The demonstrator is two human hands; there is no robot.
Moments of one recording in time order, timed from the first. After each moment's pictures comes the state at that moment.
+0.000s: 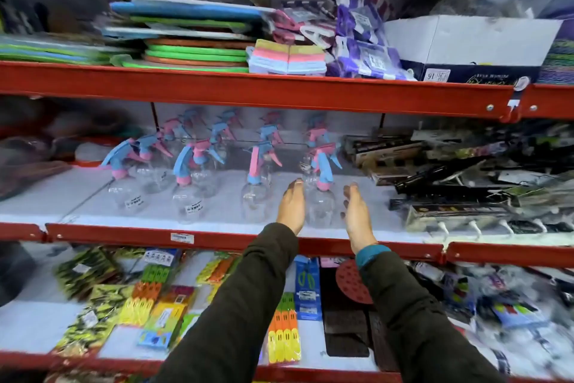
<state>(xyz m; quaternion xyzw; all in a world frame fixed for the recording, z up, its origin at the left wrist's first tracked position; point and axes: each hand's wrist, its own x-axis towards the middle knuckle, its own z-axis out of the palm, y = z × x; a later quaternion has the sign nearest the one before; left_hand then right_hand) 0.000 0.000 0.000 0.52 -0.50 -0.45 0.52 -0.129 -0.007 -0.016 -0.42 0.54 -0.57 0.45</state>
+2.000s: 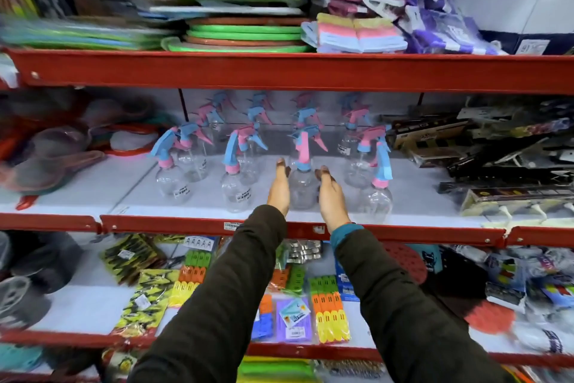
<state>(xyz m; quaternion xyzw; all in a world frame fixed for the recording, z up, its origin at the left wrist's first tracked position) 0.130 -0.011 -0.004 0.51 -0.42 -0.52 0.54 0.029 -0.008 -0.014 -0.46 0.56 -0.52 0.47</state>
